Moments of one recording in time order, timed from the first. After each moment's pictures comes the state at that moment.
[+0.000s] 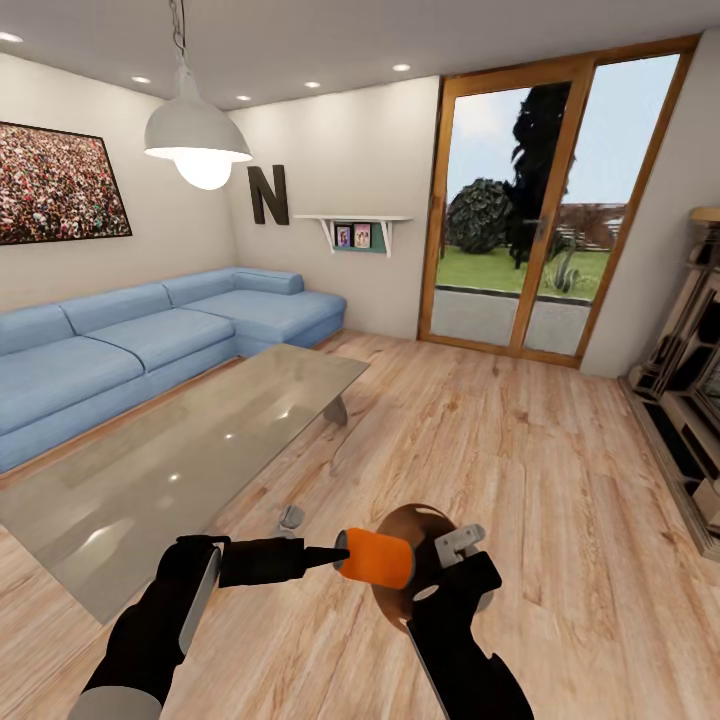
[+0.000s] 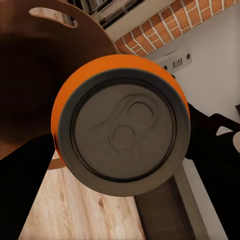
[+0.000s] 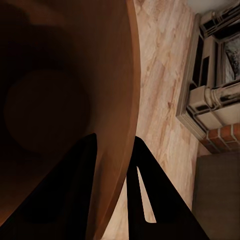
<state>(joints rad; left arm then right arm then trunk) -0.45 -0.03 0.05 -1.16 0.02 0.94 -1.21 -0.30 0.17 0.32 -1.21 0.30 0.87 -0.65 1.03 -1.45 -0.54</state>
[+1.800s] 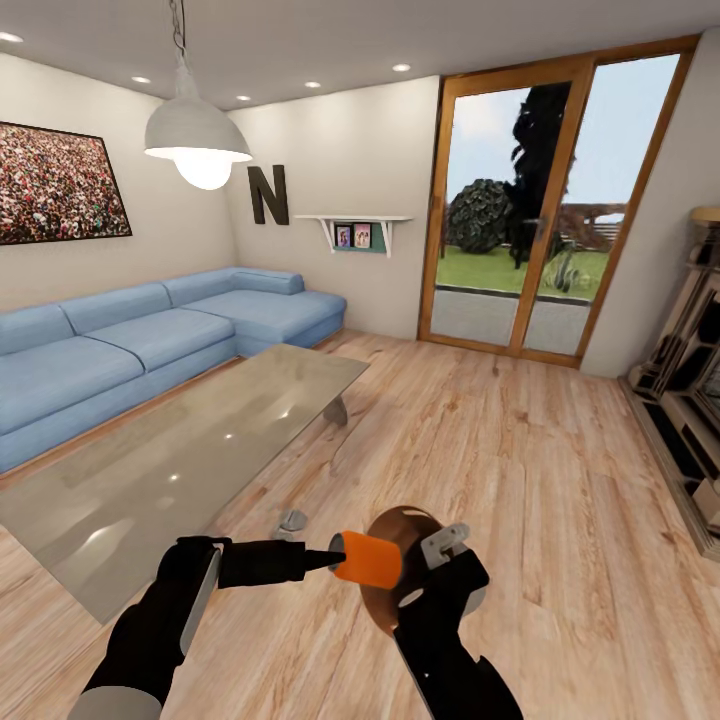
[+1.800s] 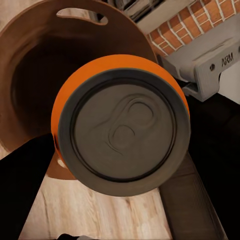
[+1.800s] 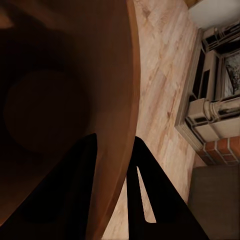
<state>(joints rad) -0.45 -0.03 0.05 -1.15 -0.03 0.89 -1.13 -0.30 0.17 0.41 -1.23 0.28 0.93 -0.66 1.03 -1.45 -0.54</state>
